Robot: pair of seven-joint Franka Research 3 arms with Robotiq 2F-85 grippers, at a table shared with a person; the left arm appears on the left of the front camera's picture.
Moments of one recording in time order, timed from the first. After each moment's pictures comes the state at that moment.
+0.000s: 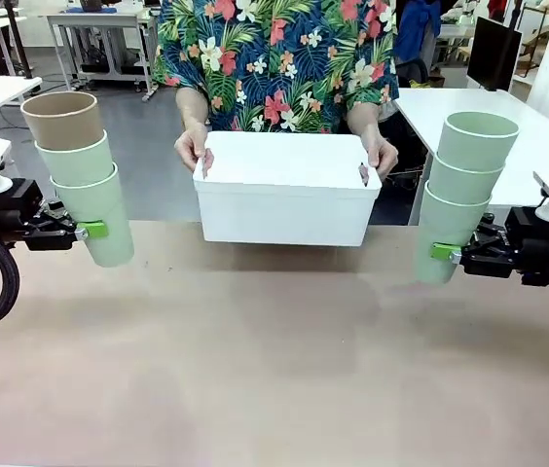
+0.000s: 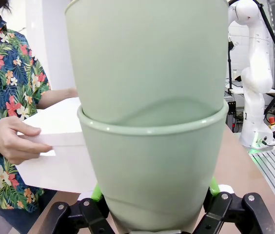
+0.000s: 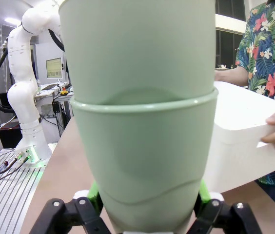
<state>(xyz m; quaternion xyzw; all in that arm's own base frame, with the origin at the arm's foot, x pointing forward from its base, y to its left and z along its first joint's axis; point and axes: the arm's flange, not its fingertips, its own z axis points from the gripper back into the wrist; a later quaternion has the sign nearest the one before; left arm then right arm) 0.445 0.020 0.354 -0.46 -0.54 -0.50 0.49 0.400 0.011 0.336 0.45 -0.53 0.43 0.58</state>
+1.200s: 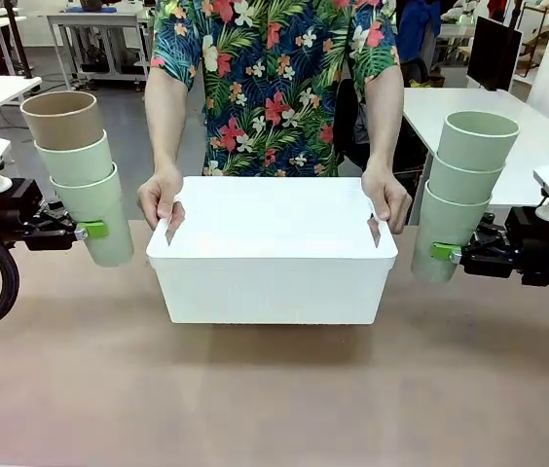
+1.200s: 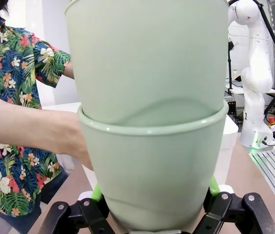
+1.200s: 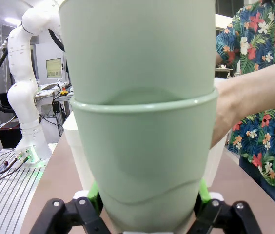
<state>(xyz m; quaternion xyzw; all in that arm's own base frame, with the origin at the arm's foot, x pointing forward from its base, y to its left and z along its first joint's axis) 0.445 0.020 0.354 -0.46 -0.54 -0.50 0.49 0.400 0.011 0.336 0.45 -0.53 0.43 0.58</state>
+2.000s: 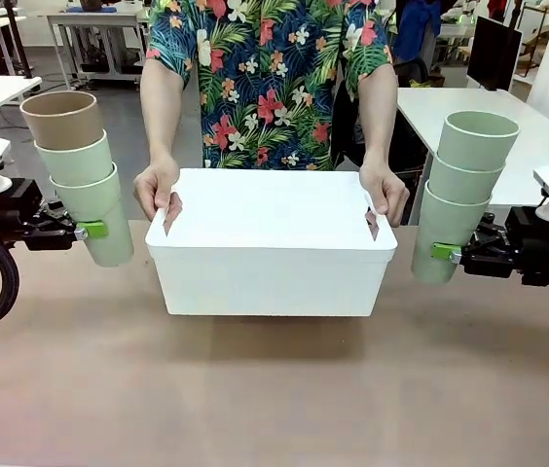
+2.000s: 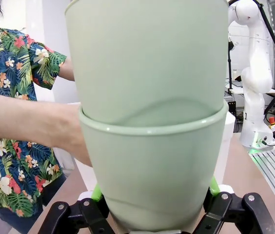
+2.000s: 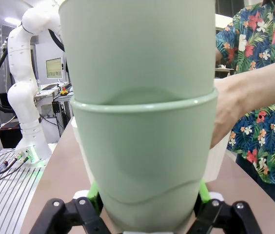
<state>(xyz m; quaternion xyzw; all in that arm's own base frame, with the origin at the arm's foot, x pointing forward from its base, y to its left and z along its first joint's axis) 0.445 0.020 0.354 -0.46 -0.54 -0.50 0.49 0.400 0.011 0.336 0.45 -0.53 0.43 0.58</state>
